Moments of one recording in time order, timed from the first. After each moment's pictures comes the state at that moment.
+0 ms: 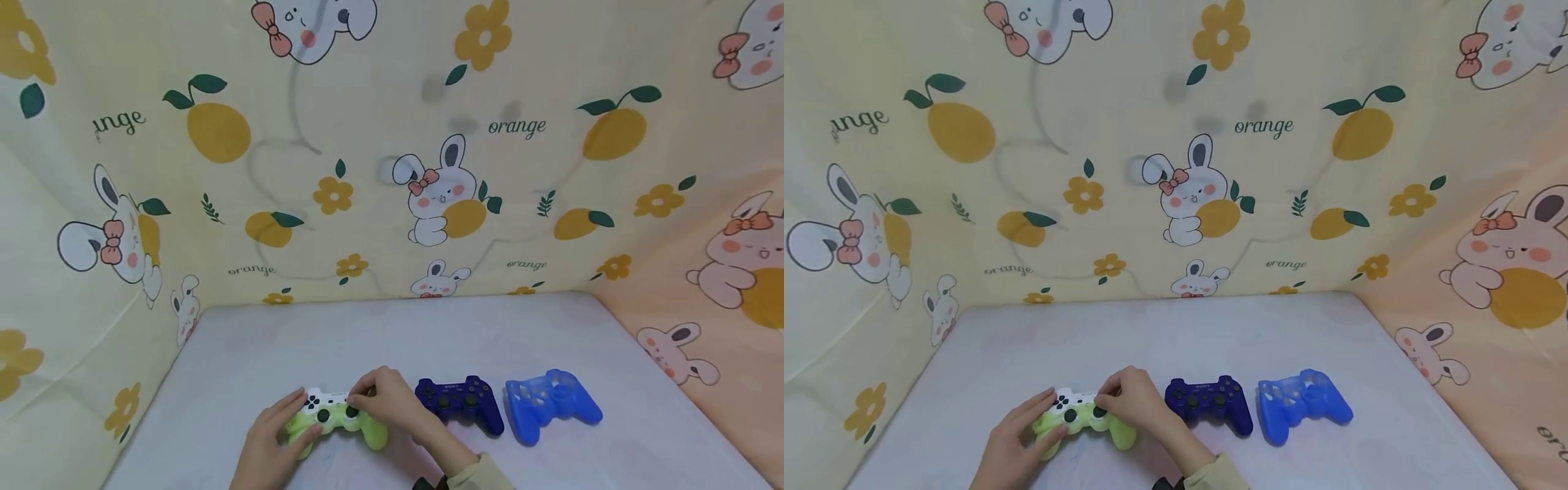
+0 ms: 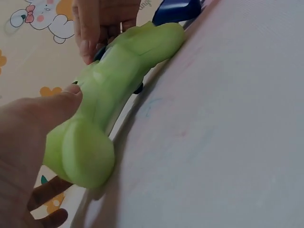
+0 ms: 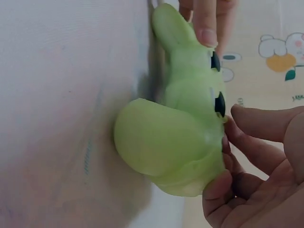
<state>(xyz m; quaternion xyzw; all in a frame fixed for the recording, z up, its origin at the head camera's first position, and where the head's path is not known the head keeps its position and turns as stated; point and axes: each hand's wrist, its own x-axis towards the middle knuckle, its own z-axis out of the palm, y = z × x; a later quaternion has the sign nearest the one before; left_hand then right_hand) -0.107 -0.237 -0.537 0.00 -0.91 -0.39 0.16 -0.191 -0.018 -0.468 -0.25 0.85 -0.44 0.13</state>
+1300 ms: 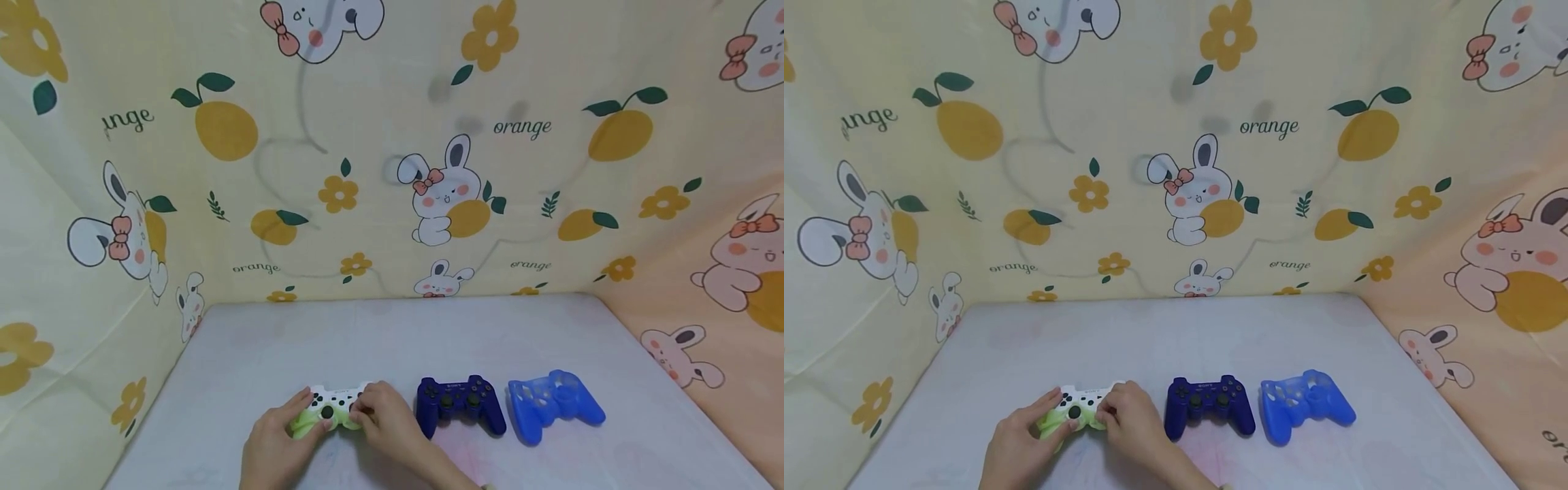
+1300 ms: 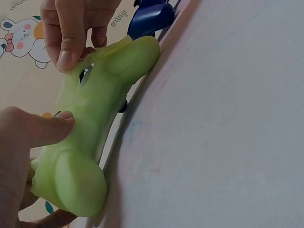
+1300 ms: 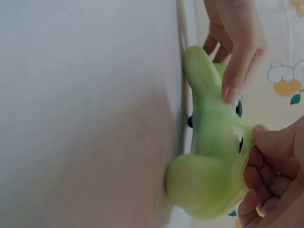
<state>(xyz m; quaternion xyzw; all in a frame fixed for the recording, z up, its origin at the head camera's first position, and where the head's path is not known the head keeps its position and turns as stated) -0.105 -0.221 -0.520 0.09 -0.92 -0.34 0.16 -0.160 -0.020 -0.486 -0.37 0.85 -0.37 -0.08</state>
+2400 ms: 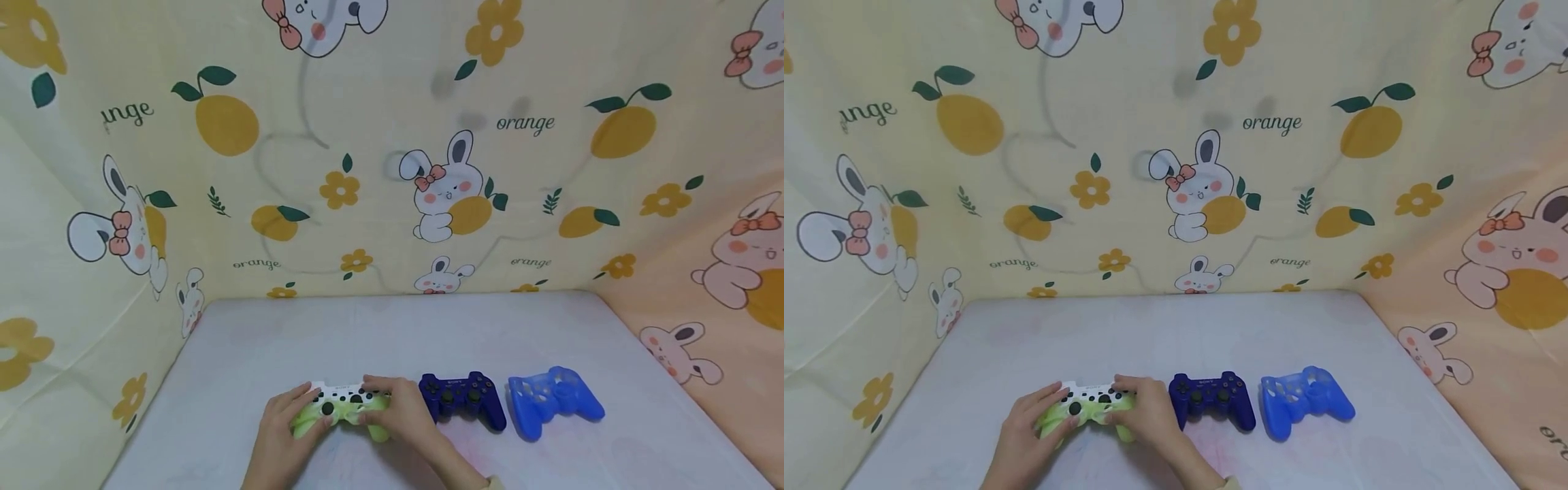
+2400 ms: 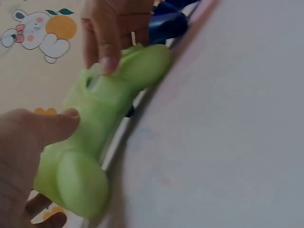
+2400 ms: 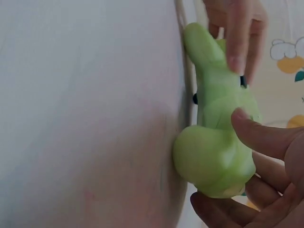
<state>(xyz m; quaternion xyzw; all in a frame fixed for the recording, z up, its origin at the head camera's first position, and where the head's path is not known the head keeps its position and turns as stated) -0.108 -0.223 -0.530 -0.02 -0.89 -0.39 0.22 -0.173 -0.008 -0.491 -0.23 0.87 -0.43 0.02</state>
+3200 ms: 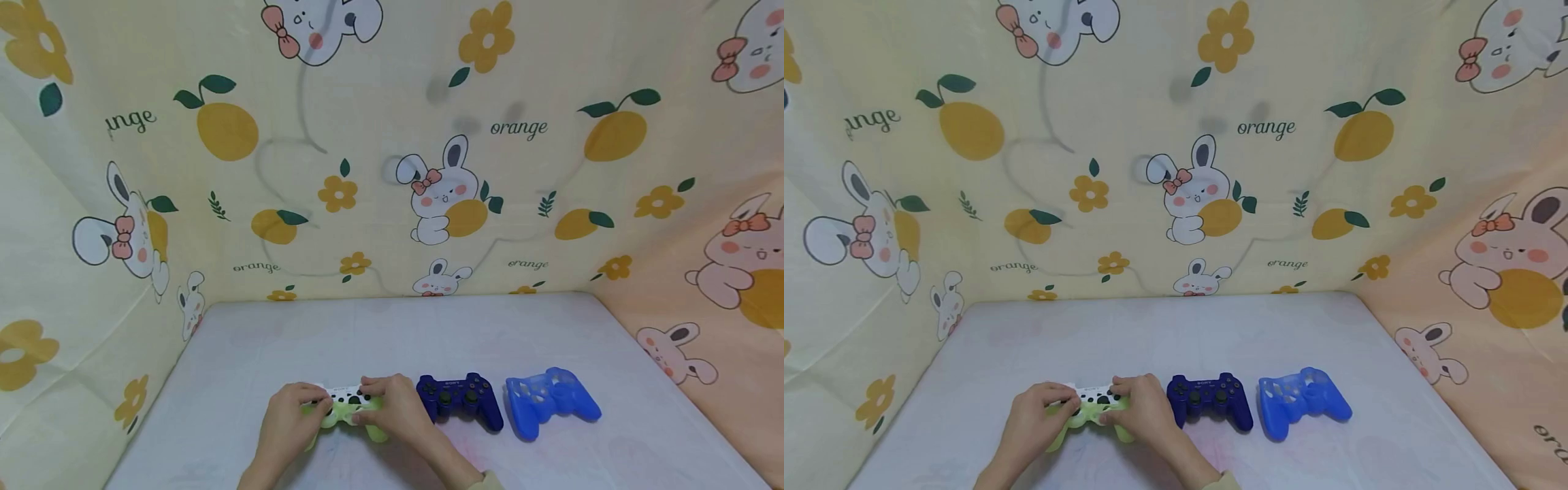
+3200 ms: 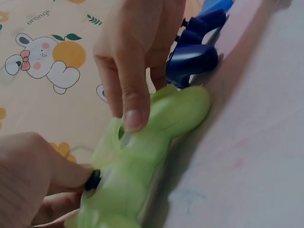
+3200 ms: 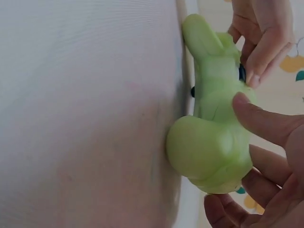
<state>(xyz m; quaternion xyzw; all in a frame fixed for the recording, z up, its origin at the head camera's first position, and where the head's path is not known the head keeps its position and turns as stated) -0.123 -0.210 -0.492 -0.01 -0.91 -0.38 0.18 -0.178 -0.011 -0.488 -0.26 0.88 -0.40 0.02</state>
